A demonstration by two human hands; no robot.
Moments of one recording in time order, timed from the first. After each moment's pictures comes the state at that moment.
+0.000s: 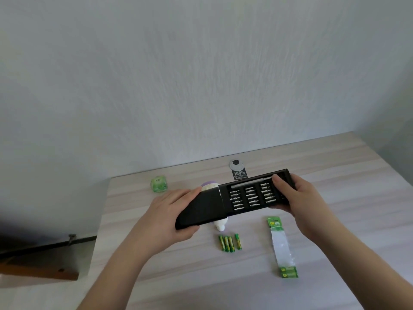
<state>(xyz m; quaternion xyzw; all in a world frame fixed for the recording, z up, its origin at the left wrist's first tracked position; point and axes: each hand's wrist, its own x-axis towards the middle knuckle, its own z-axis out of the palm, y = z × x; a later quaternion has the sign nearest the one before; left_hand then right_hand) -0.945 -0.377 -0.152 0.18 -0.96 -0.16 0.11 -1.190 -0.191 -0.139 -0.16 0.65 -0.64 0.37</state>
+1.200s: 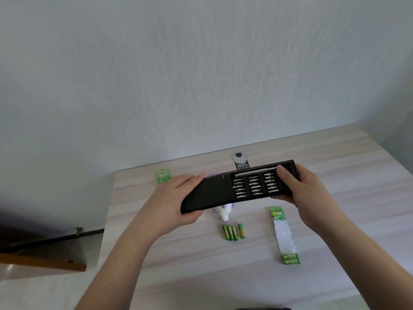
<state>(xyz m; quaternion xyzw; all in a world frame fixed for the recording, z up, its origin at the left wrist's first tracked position) -0.945 -0.378 -0.135 0.18 -0.97 -0.16 0.10 -1.176 -0.186 -0.130 -0.16 0.66 -0.65 0.35</state>
